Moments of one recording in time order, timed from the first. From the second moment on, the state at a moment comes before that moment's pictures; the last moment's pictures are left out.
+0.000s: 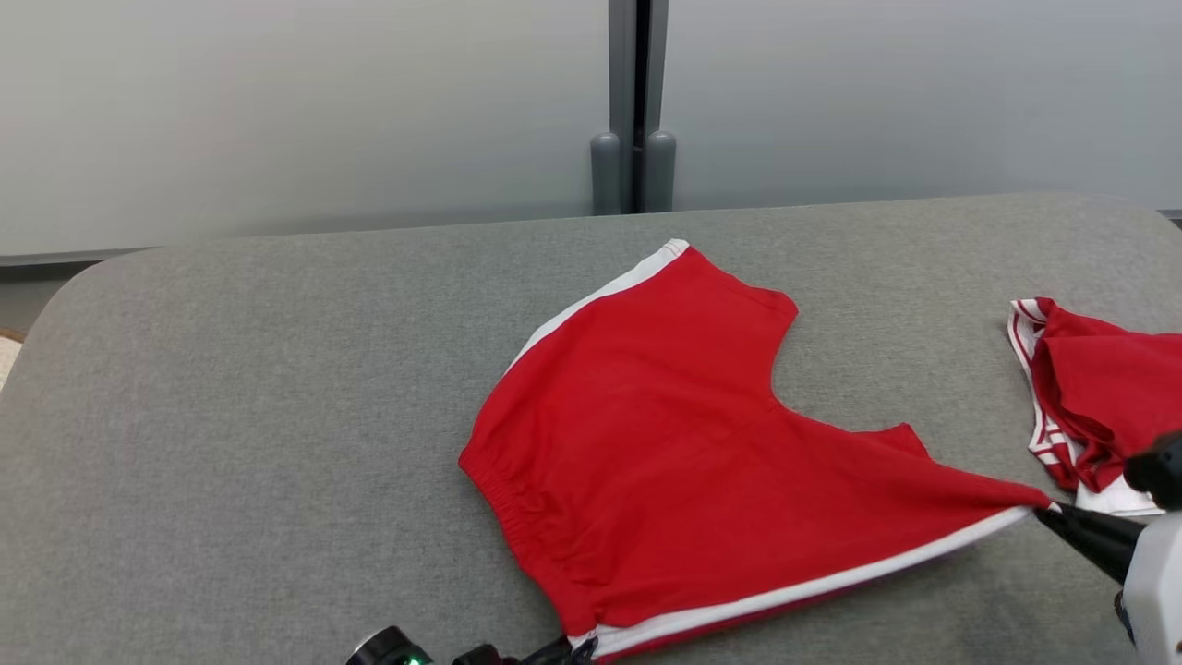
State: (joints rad) left arm -0.10 0.30 -0.82 0.29 -0.31 -0.09 -0.19; right arm -0.44 -1.03 1.06 0.20 0.95 0.13 0.14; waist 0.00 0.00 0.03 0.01
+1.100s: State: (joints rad) left arm -0.53 0.10 -0.70 0.36 -0.41 -0.09 -0.22; right arm -1.17 -0.96 1.07 0.29 0.81 0.13 0.56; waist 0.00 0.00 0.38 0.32
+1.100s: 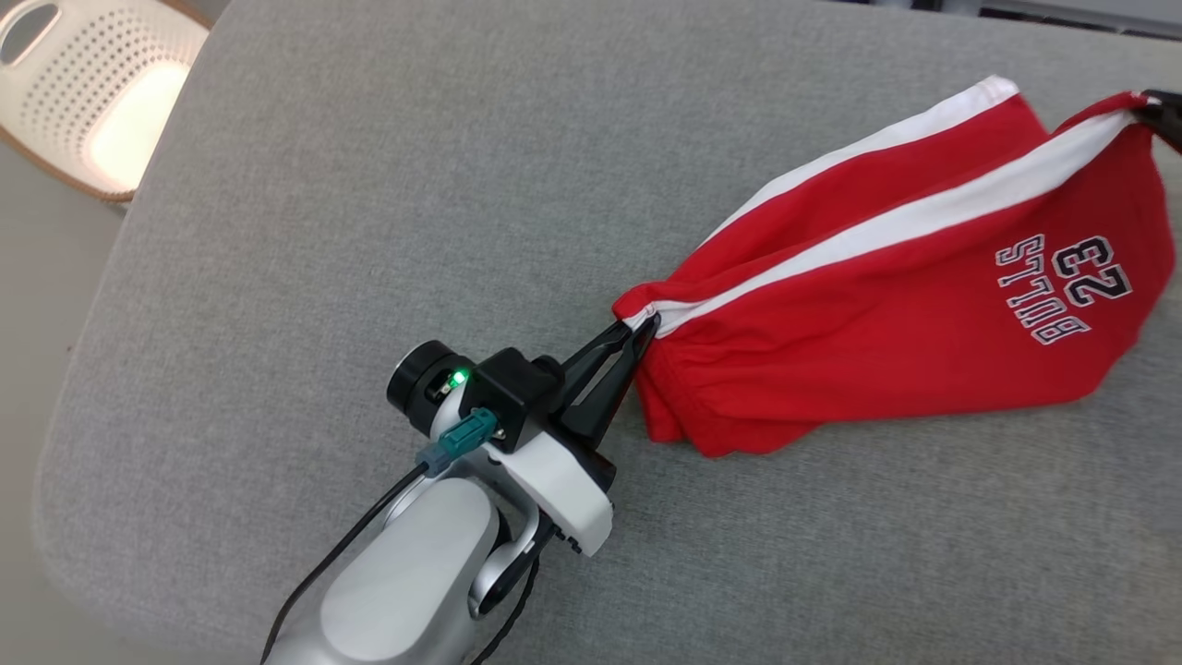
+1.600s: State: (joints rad) left arm -0.62 0.05 -0.70 0.47 -0.44 -0.10 -0.26; right arm -1.37 -0.89 1.20 0.47 0.80 0.13 0.52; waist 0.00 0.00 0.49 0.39
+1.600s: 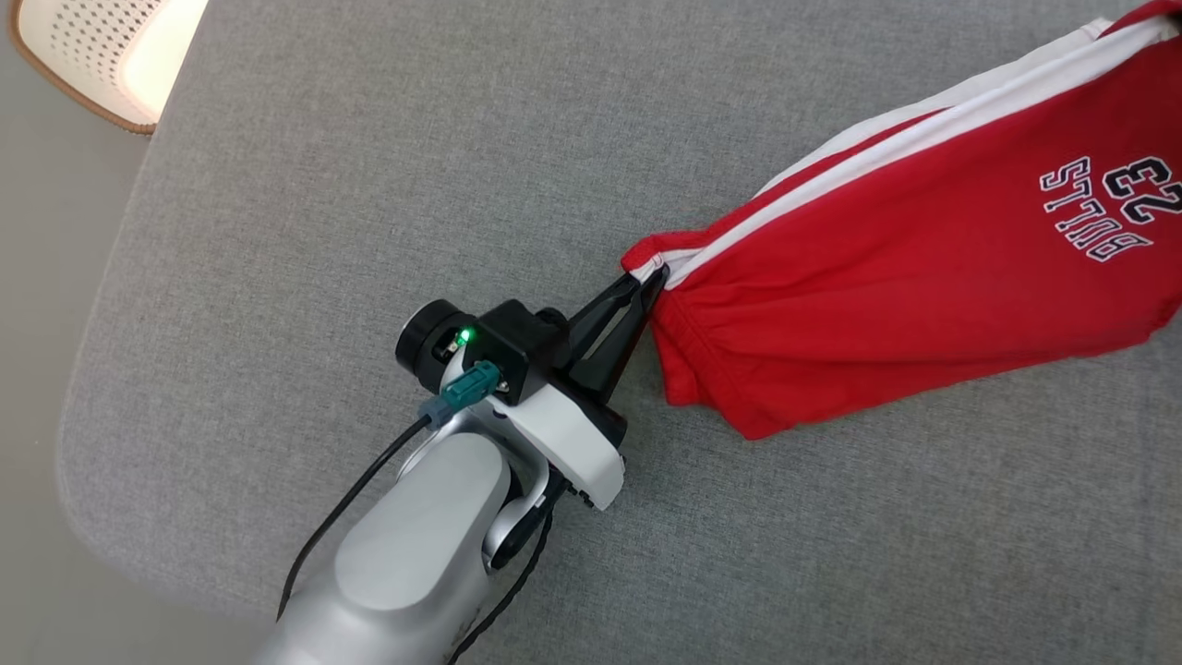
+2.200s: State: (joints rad) left arm -0.61 0.05 -0.62 0.45 -0.43 -0.07 -0.26; right arm -1.33 -0.80 1.23 0.67 0.84 0.13 0.35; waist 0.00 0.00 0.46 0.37
